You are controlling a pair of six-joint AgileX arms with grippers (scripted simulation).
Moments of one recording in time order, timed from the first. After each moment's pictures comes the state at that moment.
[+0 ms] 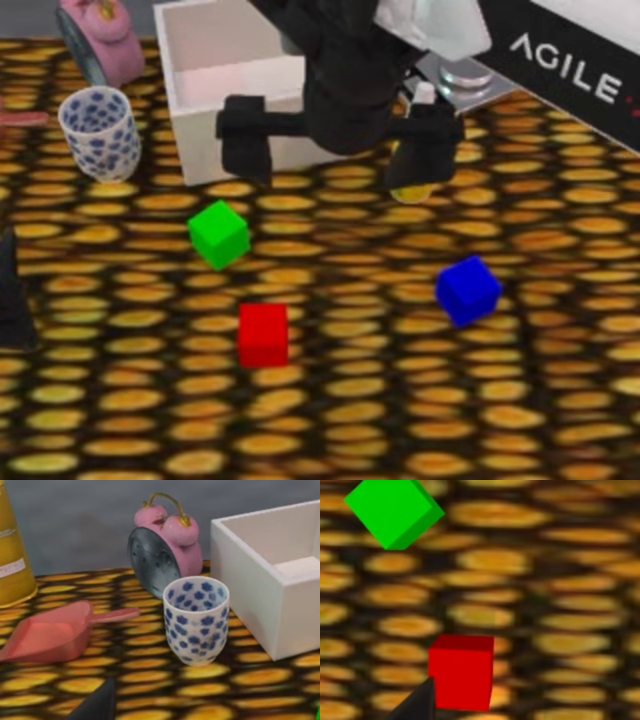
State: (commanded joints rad) left arm -0.06 0.29 0.29 -0.19 0.00 0.07; right arm 0.77 2.15 2.16 -1.31 0.11 0.75
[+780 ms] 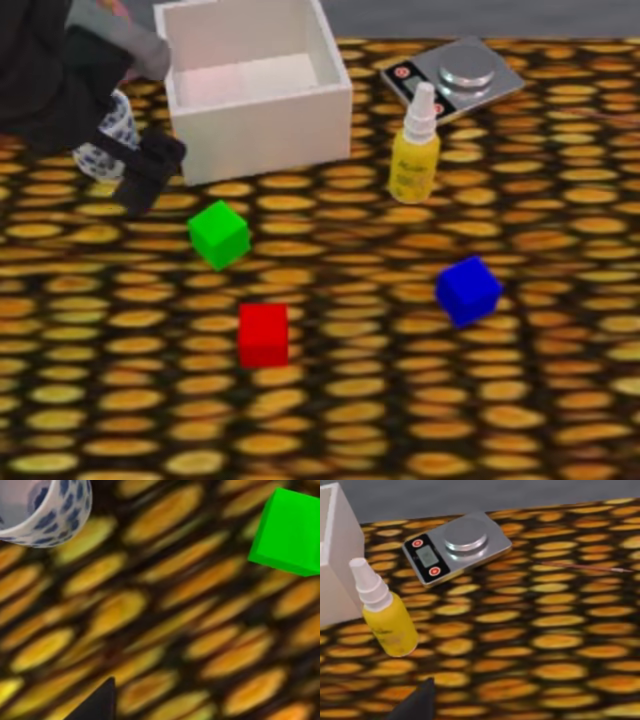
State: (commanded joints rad) left arm -0.26 1.59 1.34 -0.89 0.01 0.32; right arm 0.27 0.72 0.81 -0.56 0.16 0.24
